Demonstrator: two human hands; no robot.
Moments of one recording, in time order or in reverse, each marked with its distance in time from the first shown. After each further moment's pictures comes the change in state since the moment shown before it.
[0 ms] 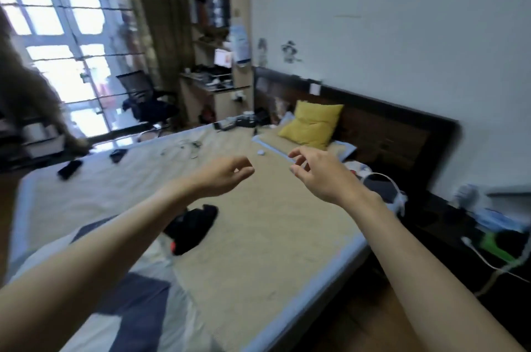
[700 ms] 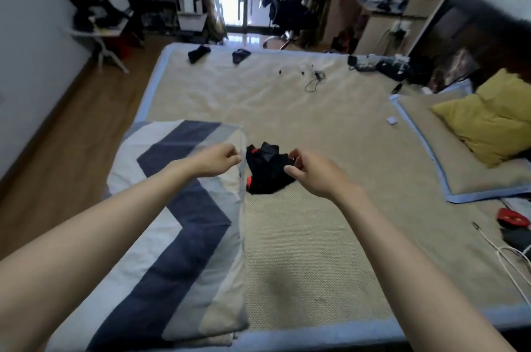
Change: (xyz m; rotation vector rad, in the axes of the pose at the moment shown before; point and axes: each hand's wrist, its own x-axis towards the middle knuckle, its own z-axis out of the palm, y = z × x) left_hand -0.021 -0.336 0.056 -0.141 -0.008 -0.810; right_hand 0.239 -0.065 0.307 0.009 -0.628 -0.341
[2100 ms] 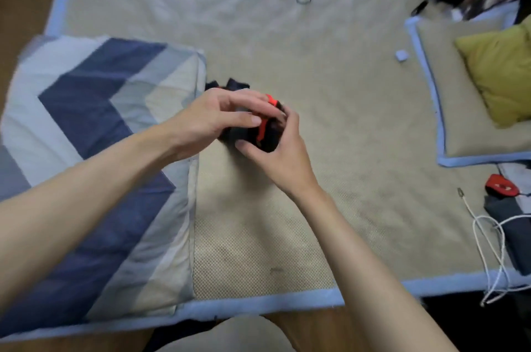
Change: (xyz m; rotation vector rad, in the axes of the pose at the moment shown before) left_hand 0.105 0.095 0.067 -1.044 -0.141 0.268; right_hand 0.063 0.096 0.056 0.724 0.130 0.151
